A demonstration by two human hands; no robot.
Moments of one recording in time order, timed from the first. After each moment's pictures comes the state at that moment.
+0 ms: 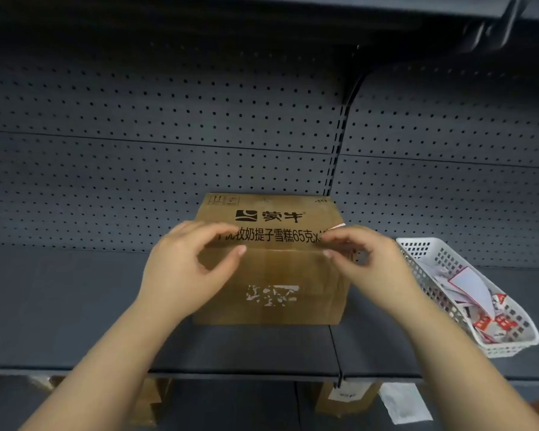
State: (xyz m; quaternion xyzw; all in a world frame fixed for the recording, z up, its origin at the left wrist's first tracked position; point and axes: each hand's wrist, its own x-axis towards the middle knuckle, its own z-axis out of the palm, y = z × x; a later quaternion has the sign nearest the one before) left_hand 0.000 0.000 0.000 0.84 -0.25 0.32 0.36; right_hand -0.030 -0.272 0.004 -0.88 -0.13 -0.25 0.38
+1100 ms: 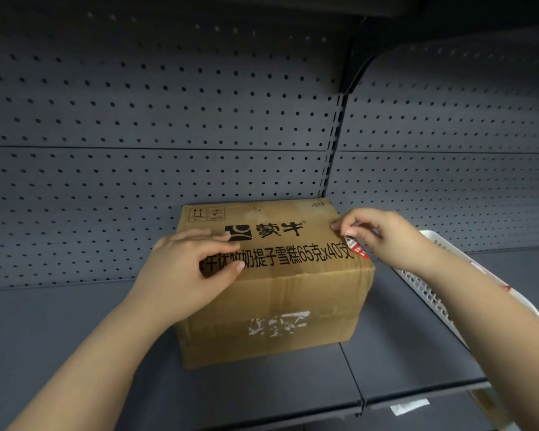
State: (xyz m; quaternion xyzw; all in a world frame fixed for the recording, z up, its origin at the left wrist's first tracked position) left_hand 0.091 0.009 -0.006 0.90 -0.30 0.15 0.29; right_hand 0.052 -0.321 0.014 -0.94 -0.11 -0.14 0.30
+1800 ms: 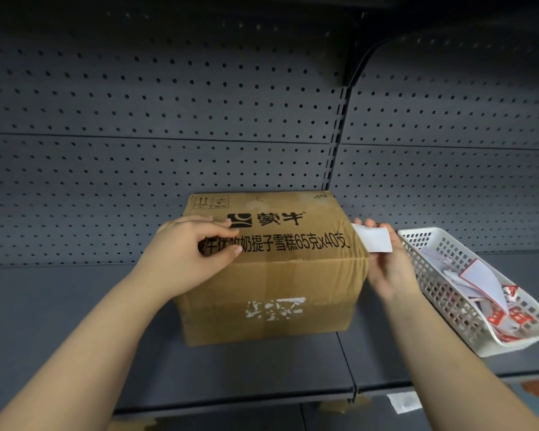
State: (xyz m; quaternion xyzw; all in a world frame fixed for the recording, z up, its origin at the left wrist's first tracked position) left_hand 0.088 0.007 -0.006 0.89 -0.28 0.13 0.33; right_hand 0.068 -0.331 -0.073 -0.30 0.00 -0.17 0.94
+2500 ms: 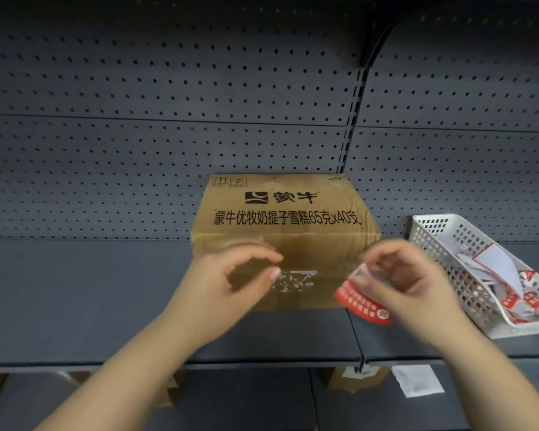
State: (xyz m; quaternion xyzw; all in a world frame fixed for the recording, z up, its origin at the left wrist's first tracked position) left_hand -0.011 -0.003 -0.024 0.82 -0.33 0.12 0.46; right_hand -0.070 -0.260 -0.024 -0.77 -0.14 -0.20 0.59
